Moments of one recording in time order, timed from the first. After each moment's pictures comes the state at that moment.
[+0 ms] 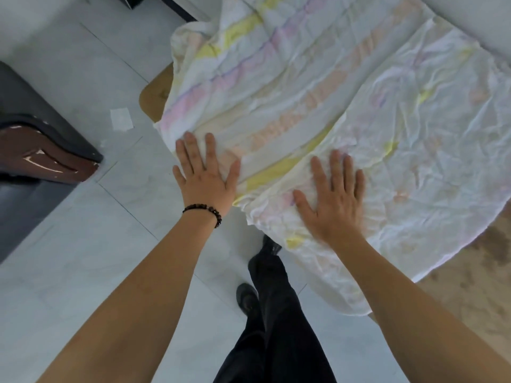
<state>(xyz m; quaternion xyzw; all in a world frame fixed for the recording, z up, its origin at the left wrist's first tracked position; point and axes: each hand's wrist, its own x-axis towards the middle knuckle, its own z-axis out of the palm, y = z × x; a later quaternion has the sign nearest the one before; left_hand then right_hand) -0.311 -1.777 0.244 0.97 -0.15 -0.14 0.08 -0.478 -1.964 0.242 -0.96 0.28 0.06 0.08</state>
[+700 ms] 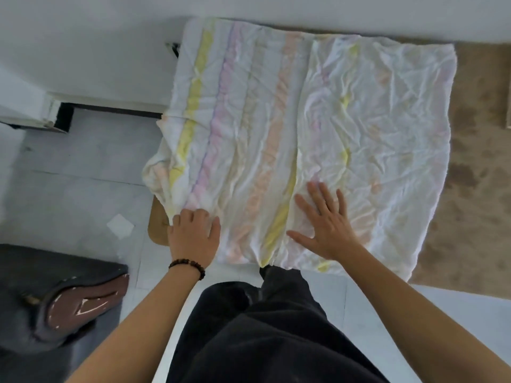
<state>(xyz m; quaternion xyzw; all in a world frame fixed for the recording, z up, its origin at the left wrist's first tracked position) -0.176 -1.801 0.334 0.89 -0.43 -0.17 -0.01 -0.449 -1.941 0.287 -0.90 0.39 0.11 0.14</state>
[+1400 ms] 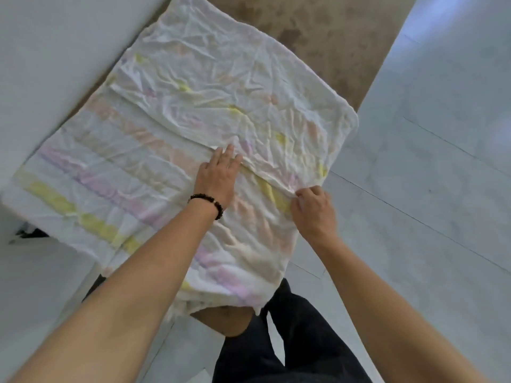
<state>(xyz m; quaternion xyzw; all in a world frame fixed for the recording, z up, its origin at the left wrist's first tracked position) -0.187 -2.004 0.298 0.28 -0.95 -0.10 -0.11 -0.298 -1.804 0.312 -0.26 0.93 -0.12 0.21</state>
